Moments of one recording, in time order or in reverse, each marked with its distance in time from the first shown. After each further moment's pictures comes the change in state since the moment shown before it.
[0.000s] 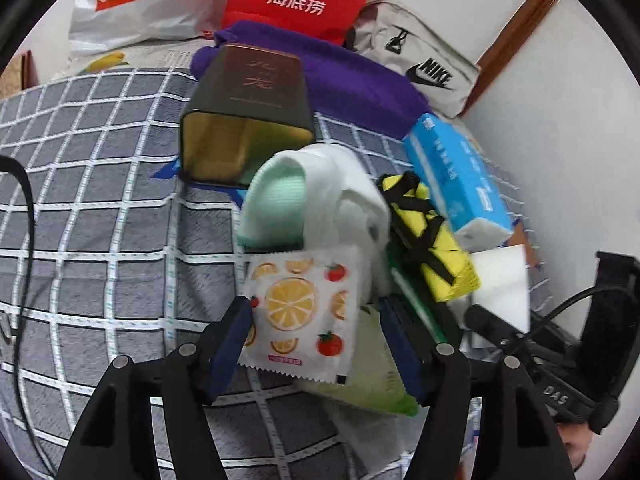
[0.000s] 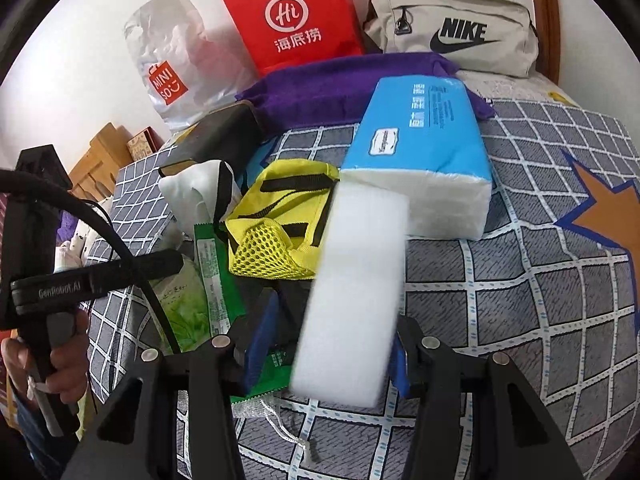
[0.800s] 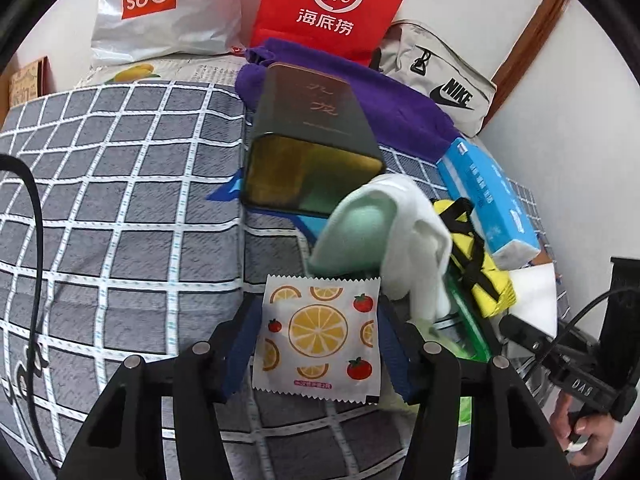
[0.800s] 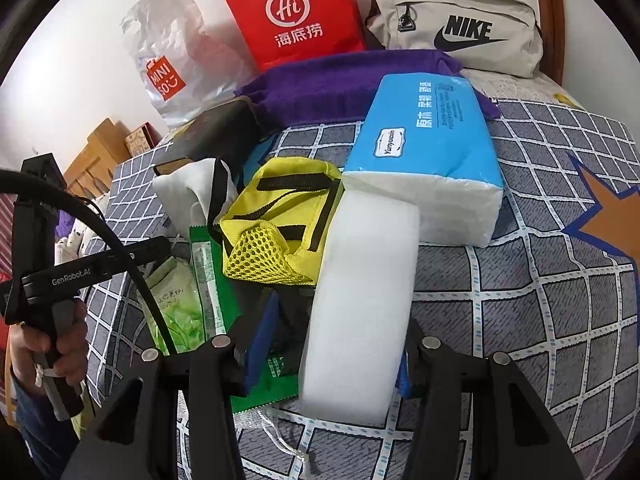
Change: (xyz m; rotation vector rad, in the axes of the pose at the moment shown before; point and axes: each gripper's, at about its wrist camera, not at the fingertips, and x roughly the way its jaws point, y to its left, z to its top) left arm -0.004 0.033 0.006 0.013 -0.064 0.031; right arm 0.008 0.004 0.004 -0.012 0.013 -0.013
